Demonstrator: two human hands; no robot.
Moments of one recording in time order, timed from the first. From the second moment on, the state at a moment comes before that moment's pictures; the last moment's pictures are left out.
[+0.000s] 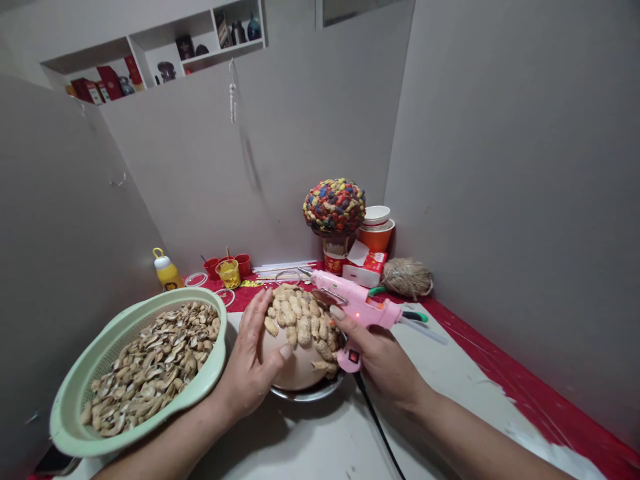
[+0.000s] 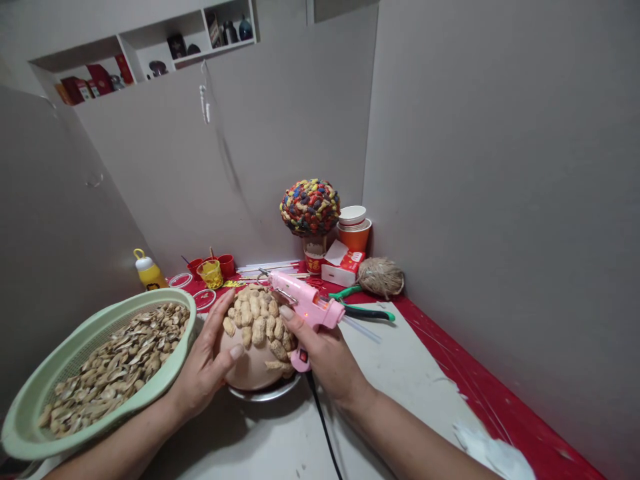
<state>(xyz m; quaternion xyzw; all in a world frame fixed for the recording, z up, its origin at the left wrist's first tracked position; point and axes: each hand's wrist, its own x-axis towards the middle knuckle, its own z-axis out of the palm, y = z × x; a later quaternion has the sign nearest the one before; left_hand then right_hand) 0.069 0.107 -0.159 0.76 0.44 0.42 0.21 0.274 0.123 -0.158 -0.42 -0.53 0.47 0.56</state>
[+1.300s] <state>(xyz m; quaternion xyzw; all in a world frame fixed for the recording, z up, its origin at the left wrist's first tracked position) 0.084 0.106 -0.147 0.67 0.53 0.48 0.22 0.277 0.123 -0.172 -0.42 -0.56 0.44 0.56</state>
